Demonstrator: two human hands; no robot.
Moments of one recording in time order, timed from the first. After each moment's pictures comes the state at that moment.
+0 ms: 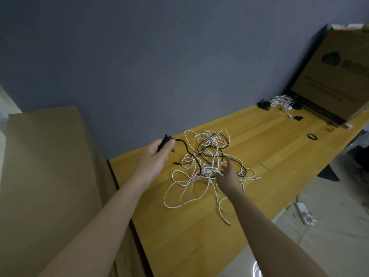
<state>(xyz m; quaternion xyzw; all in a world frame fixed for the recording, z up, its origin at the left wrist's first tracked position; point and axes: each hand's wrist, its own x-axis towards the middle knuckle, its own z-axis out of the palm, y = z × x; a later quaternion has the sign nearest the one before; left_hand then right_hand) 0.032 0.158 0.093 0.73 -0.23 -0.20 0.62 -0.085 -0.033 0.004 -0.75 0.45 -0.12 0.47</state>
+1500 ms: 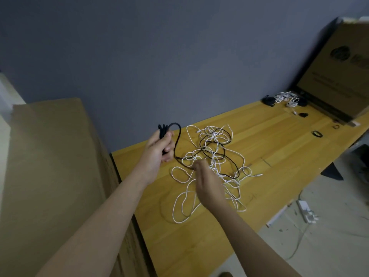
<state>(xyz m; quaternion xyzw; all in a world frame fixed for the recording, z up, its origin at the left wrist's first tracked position) 0.022 0.158 0.097 0.58 -0.22 -0.26 0.74 -0.093 0.045 0.025 -0.90 0.21 -0.20 0.32</state>
